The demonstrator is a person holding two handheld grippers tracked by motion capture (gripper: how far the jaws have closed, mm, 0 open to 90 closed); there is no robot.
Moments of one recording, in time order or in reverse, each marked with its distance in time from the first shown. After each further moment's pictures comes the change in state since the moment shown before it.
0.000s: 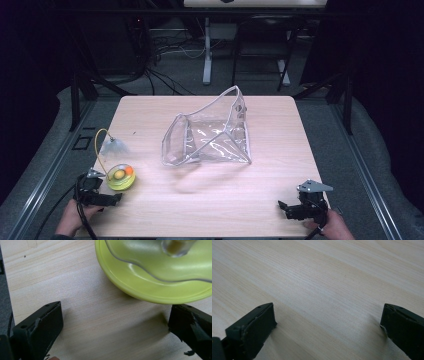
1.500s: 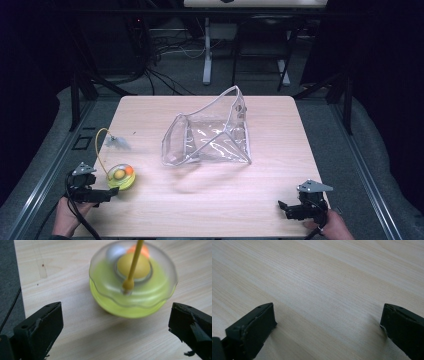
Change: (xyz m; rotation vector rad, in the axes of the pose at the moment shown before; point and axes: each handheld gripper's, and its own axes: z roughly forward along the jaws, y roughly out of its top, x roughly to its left) left arm 0.001 0.011 -0.040 -0.170 -0.078 -0.016; right arm 0.000 0.000 0.000 0.000 -0.001 0.001
